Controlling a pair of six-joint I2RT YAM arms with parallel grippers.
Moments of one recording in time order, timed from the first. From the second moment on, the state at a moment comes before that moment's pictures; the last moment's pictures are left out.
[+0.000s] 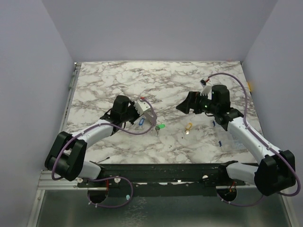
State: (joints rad) left arm -0.46 1.40 0.68 0.13 0.32 0.54; right arm 0.30 1.21 0.83 -0.13 -0.46 0.40
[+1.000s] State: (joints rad) left arm -0.59 0.92 0.63 0.11 0.54 0.35; right arm 0.59 1.06 0.70 0.35 -0.87 0.16
